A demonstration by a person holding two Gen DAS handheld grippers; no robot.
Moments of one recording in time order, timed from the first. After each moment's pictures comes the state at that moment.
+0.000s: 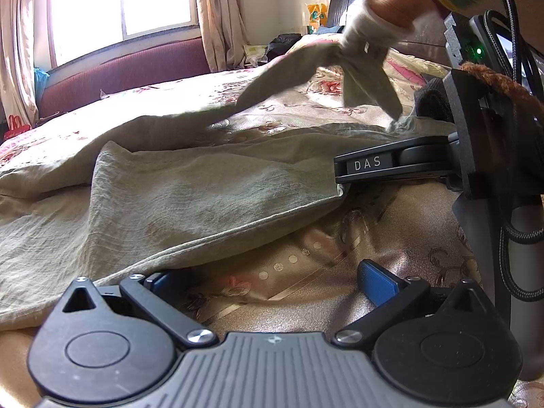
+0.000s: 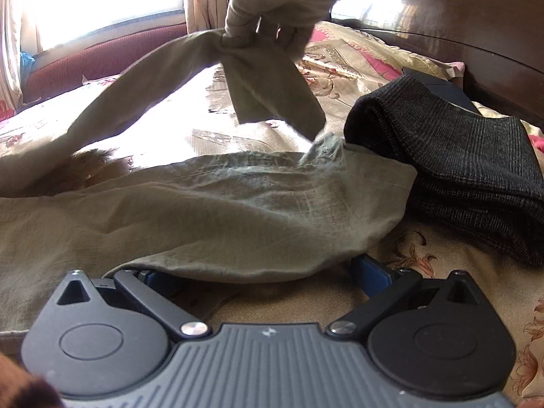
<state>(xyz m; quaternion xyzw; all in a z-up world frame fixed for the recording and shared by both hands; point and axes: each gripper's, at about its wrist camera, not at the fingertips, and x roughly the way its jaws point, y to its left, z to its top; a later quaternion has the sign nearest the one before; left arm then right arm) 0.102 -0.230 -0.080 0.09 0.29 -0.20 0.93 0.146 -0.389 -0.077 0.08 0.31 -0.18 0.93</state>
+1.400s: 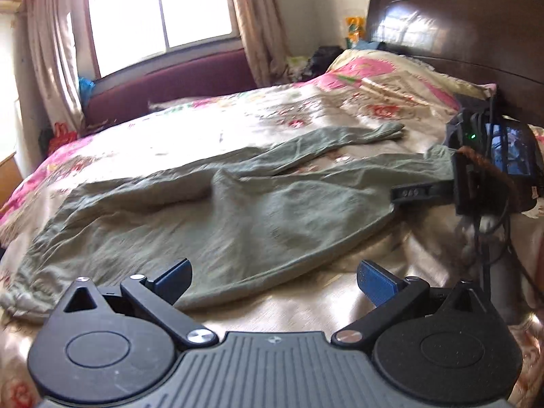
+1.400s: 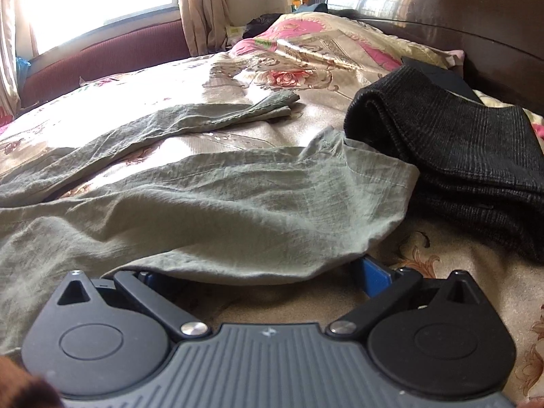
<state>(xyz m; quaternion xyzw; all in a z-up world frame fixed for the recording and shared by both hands) 0.049 -0.156 -0.007 0.10 0.28 -0.12 0.95 0.149 -0.398 -0.072 0.11 0.32 -0.17 0.92</state>
